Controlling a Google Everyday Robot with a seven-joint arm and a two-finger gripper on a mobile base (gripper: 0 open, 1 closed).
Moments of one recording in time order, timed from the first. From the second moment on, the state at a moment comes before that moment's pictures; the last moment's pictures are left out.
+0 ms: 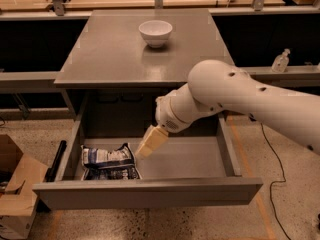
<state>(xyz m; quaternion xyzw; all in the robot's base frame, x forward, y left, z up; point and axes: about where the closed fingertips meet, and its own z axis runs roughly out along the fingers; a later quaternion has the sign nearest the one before) 0.537 0.020 0.778 -0.57 0.74 0.15 0.31</state>
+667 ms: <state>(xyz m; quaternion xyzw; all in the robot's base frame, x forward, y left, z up) 0.563 0.105 0.705 -0.59 0.73 0.18 0.28</state>
